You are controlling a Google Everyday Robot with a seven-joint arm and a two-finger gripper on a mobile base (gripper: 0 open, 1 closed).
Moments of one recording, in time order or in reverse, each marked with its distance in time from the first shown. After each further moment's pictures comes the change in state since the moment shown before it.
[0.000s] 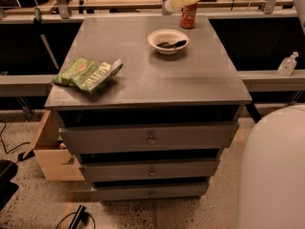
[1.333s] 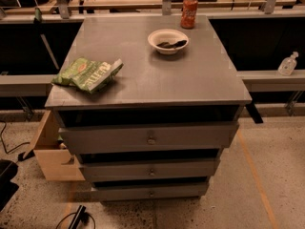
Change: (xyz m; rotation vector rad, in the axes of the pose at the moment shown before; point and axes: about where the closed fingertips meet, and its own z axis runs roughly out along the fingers) arm -0.013 0.035 -0.141 0.010 -0.133 -0.127
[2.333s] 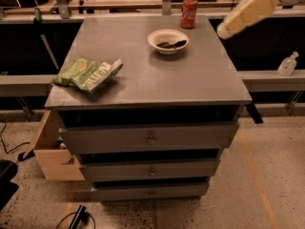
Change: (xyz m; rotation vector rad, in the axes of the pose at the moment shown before) arm 0.064 0.052 -0.035 -0.132 0.227 -0.134
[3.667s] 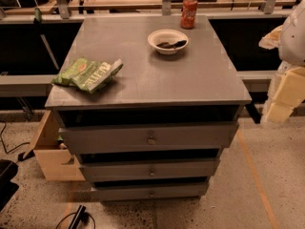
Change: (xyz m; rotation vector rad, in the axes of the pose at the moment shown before) arm 0.107 0.130 -0.049 -0.136 0.596 -0.196
